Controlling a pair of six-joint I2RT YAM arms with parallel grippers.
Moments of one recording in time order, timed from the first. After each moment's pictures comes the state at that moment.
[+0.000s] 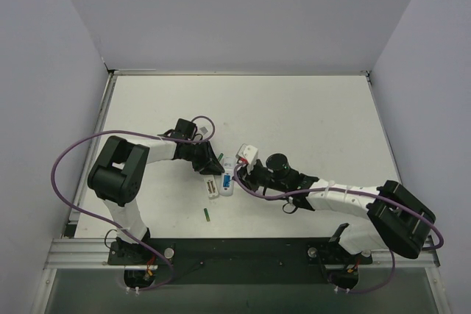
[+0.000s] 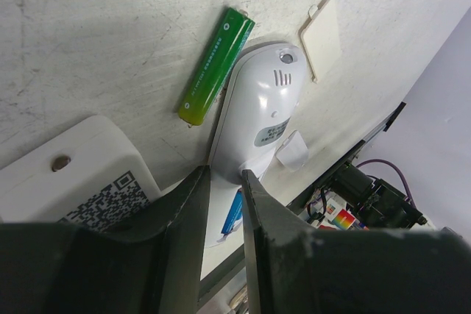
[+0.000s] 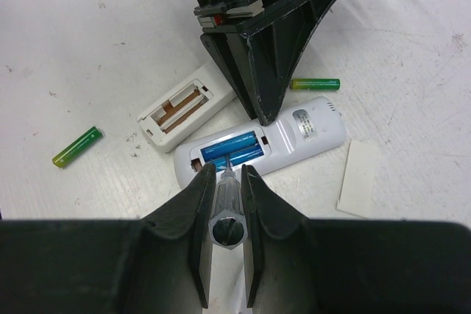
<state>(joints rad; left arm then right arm) -0.39 1.82 0.91 -0.19 0.63 -0.78 0.88 1.34 0.48 0.47 -0.20 -0.11</state>
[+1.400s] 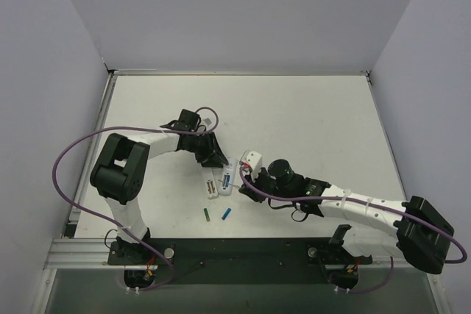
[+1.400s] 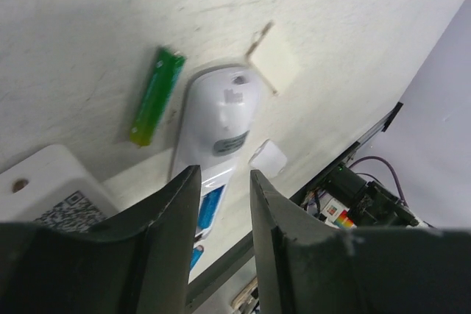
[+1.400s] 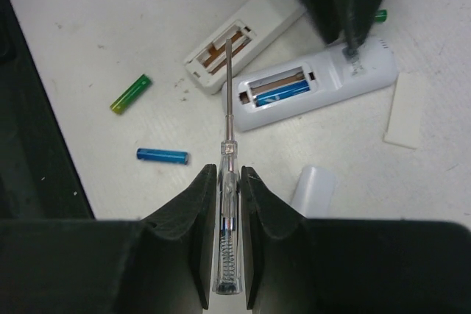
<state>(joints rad) -0.39 1.84 1.02 -0.29 0.62 -0.76 0.94 1.17 0.50 0.17 -0.16 0.00</state>
